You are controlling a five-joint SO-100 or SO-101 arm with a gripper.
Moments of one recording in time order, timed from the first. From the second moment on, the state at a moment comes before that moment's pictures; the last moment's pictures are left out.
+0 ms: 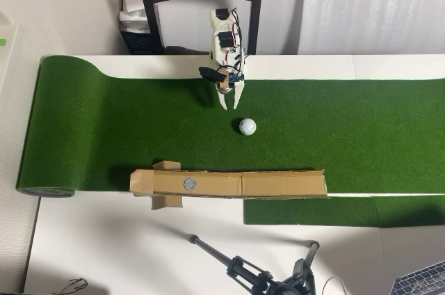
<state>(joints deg) -7.0 177.3 155.8 71.2 97.7</state>
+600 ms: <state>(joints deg) -19.6 143.2 144.1 63.1 101.6</state>
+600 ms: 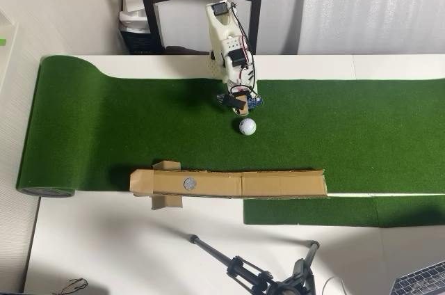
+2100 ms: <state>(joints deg) -23.9 114.7 121.4 63.5 101.6</state>
